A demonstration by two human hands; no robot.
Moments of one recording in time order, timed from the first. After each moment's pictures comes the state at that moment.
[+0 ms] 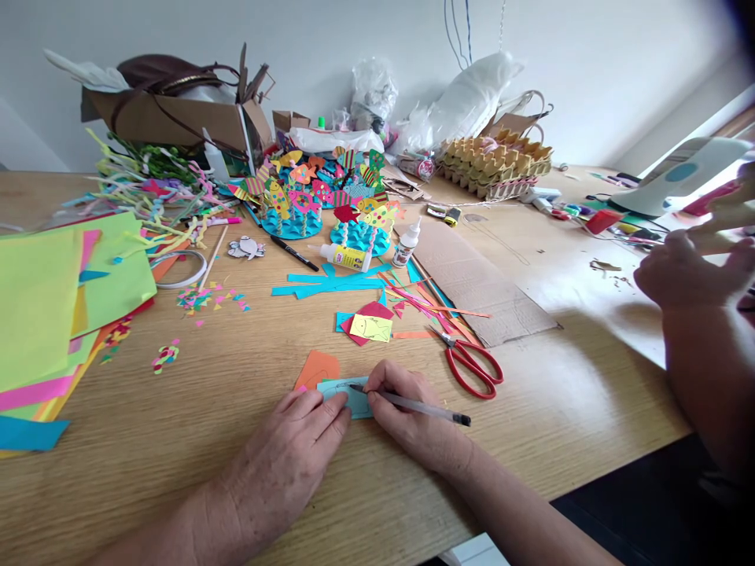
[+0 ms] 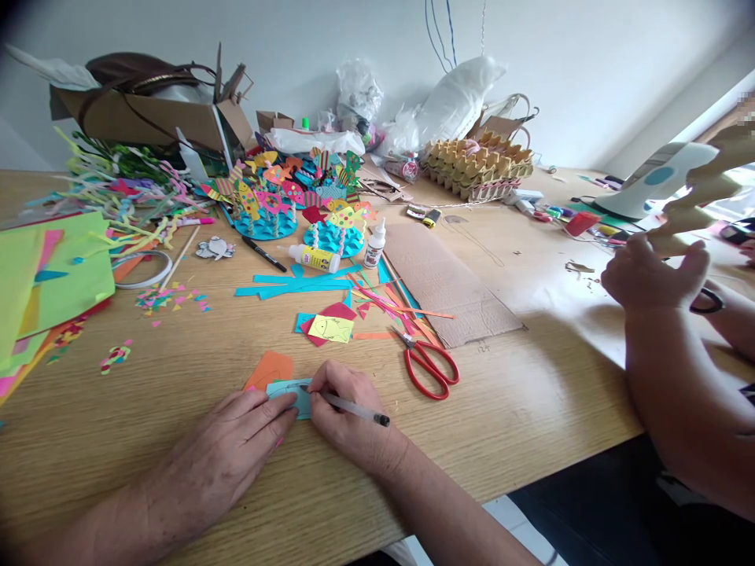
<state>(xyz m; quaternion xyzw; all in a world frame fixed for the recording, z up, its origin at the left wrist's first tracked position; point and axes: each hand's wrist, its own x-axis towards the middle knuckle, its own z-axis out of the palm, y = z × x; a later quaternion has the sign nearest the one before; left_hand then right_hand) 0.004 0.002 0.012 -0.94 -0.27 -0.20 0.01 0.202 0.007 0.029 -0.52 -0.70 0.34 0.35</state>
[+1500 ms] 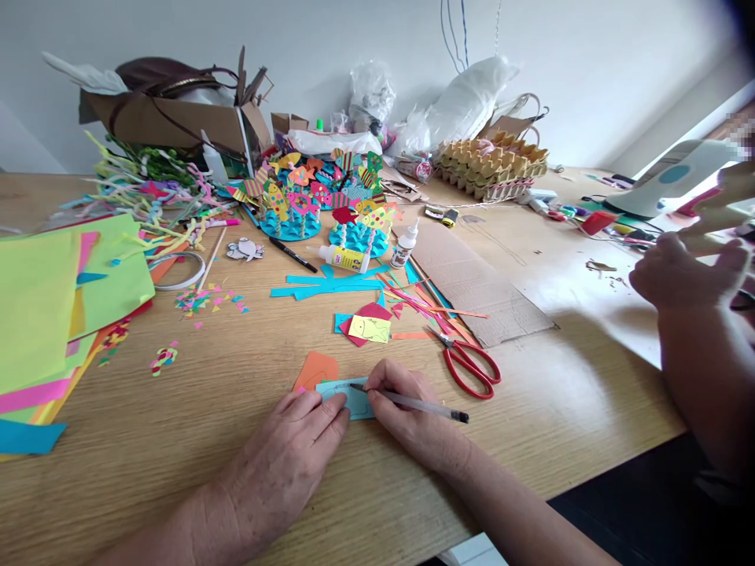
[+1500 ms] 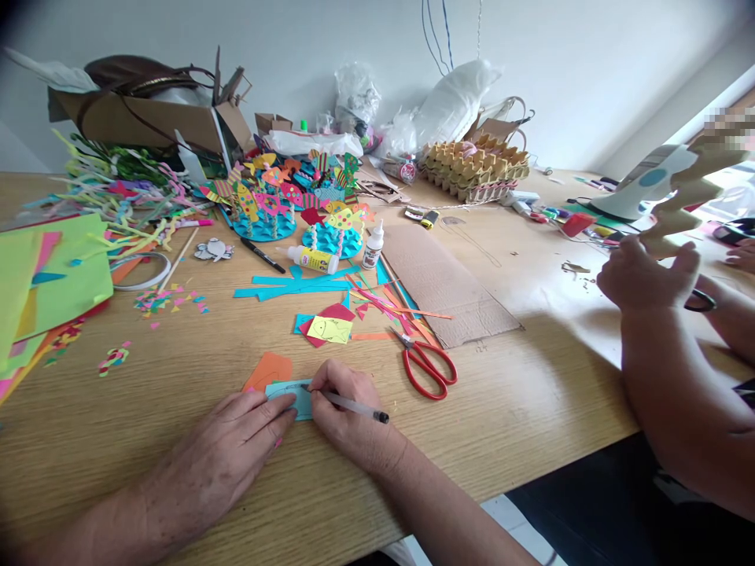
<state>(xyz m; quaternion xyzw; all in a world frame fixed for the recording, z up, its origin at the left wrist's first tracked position) 0.004 0.004 0.012 -0.94 -0.27 -0.20 0.02 0.204 0.008 0.029 -0.52 -0.70 0.34 0.36</state>
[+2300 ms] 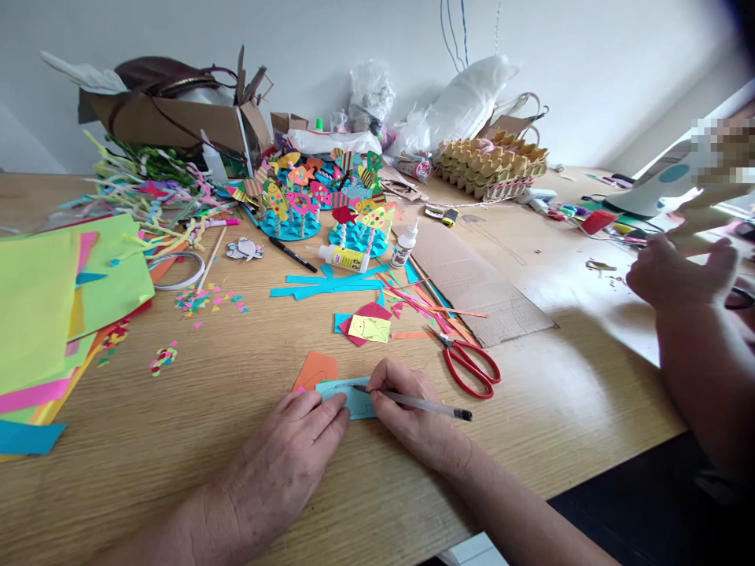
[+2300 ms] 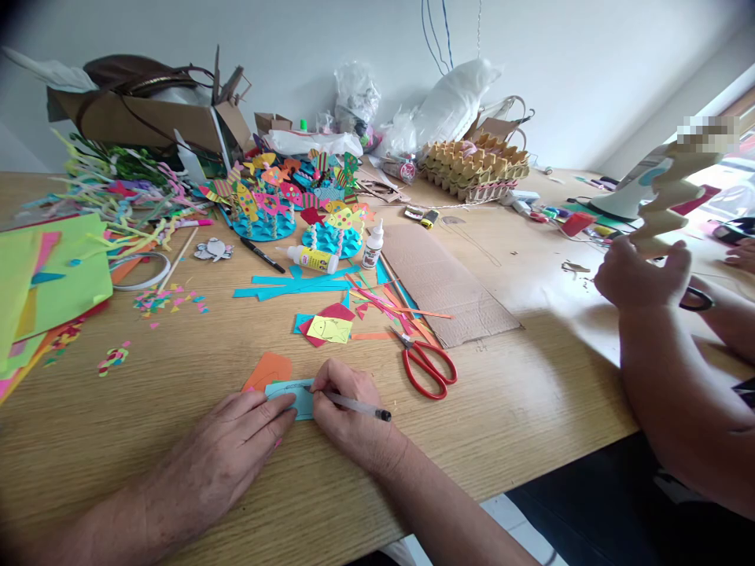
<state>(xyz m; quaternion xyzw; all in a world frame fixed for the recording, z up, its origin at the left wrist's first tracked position) 0.004 0.004 0.015 -0.94 -0.27 -0.20 0.02 0.206 0.007 0.030 -0.52 -0.69 0.34 0.36</state>
